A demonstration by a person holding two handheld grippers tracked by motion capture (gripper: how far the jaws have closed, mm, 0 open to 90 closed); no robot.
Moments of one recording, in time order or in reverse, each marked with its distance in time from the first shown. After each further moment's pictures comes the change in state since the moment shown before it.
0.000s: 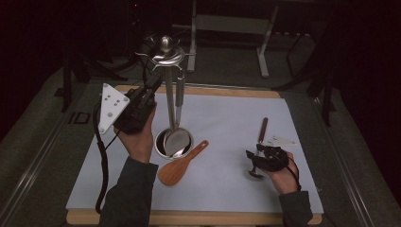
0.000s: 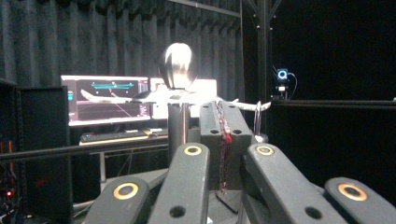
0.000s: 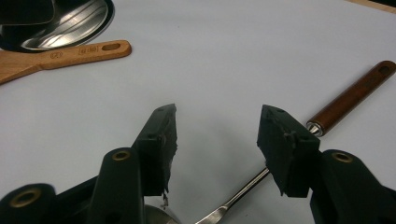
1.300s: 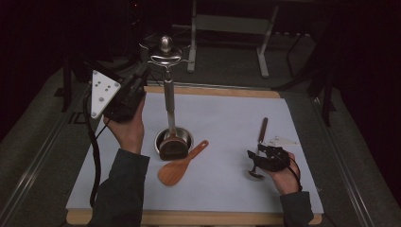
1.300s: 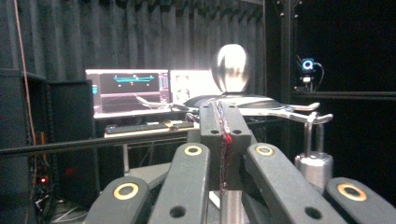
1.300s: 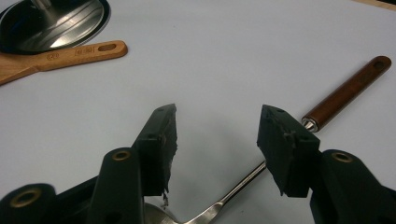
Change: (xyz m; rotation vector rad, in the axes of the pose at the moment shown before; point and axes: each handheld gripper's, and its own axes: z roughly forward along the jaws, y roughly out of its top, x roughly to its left) left arm 0.029 0.007 0.008 0.049 0.083 0.023; right arm -0.004 -0.002 -0.002 -0.003 -0.003 0.017
